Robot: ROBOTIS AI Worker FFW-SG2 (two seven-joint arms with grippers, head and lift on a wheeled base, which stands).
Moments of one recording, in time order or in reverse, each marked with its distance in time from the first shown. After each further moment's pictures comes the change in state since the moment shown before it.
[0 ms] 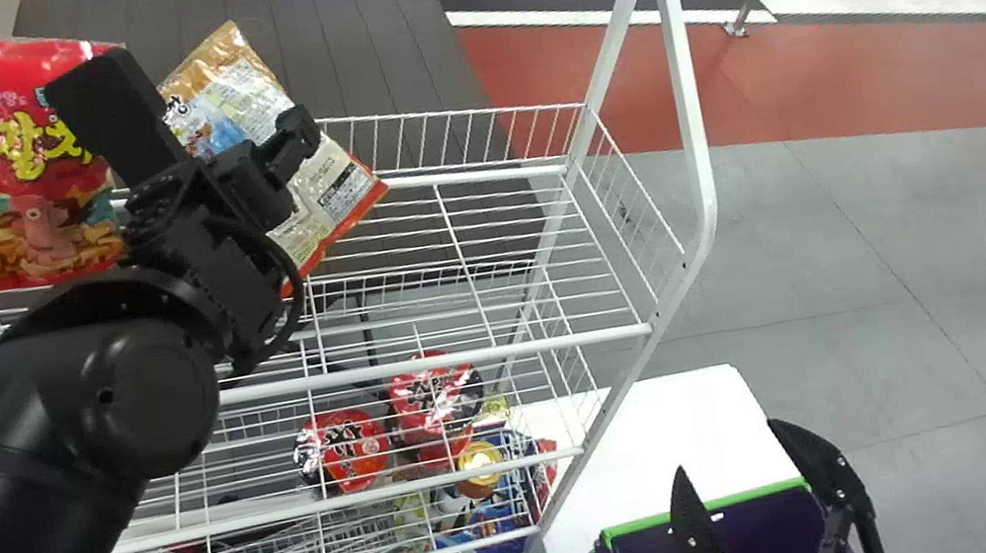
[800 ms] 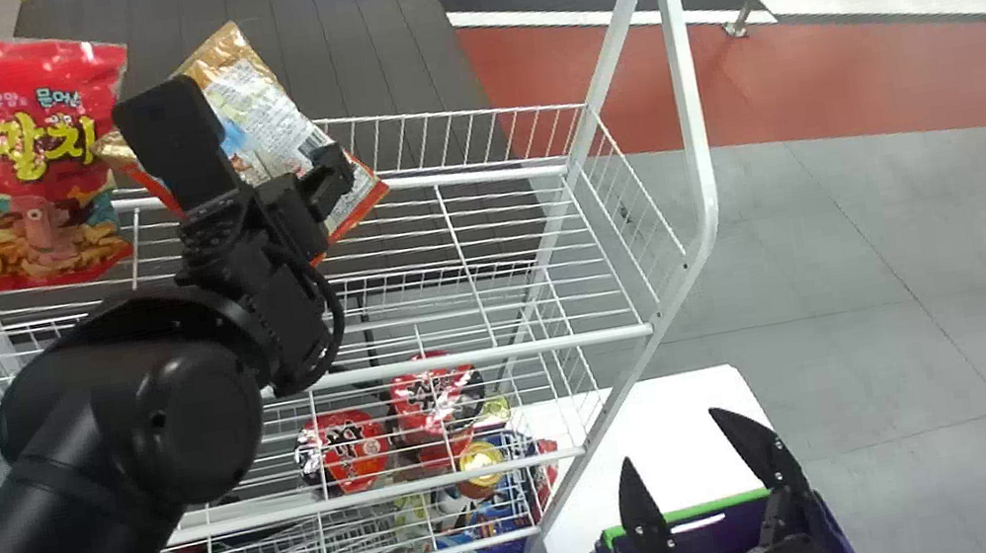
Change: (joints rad) left arm 0.003 0.000 -0.086 0.001 -0.006 0.027 0.097; right arm -0.086 -0.008 0.055 0.090 0.038 -0.009 0.000
